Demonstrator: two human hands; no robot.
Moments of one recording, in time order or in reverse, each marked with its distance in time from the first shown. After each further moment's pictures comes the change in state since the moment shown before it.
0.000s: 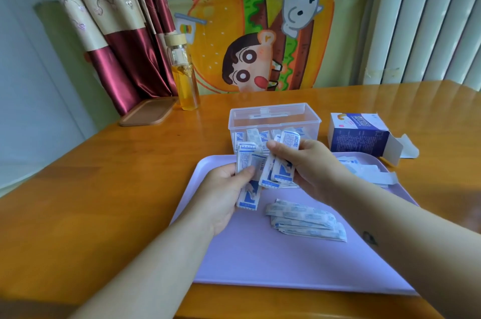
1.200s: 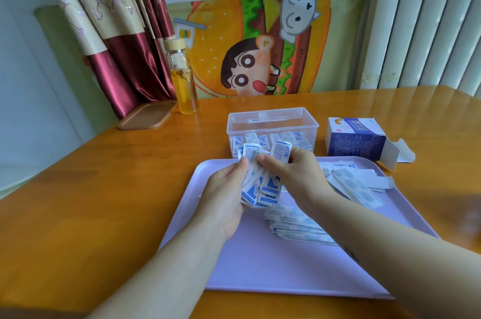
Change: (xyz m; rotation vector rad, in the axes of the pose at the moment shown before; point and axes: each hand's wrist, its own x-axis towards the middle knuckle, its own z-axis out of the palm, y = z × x) left_hand 0.002 0.000 0.012 -0.151 0.083 0.025; right_hand -0.004 0.016 0.013 -0.129 0.087 -0.197
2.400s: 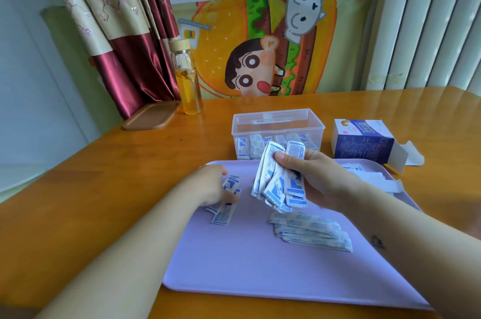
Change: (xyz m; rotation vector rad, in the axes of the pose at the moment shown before) left_hand 0.049 0.025 -0.053 1.613 -0.061 -0.139; right_hand 0.013 -0.009 -0.026 0.304 -0.349 0.321
